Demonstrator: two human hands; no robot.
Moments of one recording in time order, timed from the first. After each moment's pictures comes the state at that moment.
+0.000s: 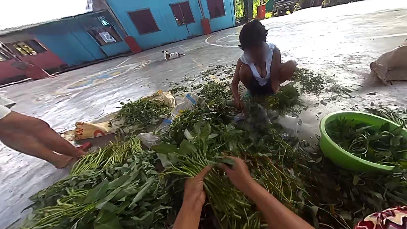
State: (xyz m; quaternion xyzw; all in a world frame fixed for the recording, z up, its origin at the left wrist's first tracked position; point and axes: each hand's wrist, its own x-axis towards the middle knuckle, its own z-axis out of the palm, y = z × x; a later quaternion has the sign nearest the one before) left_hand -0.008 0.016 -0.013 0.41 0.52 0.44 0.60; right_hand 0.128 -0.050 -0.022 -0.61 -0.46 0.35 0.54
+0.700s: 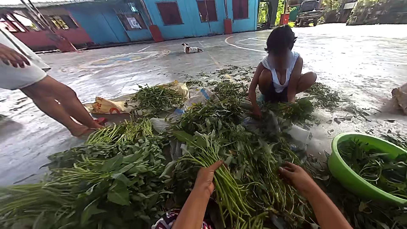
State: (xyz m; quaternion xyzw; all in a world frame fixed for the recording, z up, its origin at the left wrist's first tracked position) left_hand -0.007 0.026 -0.006 0.34 0.52 0.39 0.68; right_hand 0.262 -0.132 -0.064 -0.65 -0.26 0.46 0.55
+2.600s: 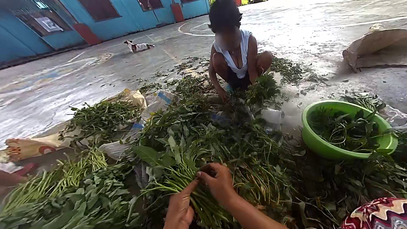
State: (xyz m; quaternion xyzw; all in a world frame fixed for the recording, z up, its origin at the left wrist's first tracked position) left_hand 0.024 0.019 -0.027 0.39 0.53 0.40 0.64; right_hand 0.128 -0.026 -0.055 -0.56 -0.35 0.33 0.67
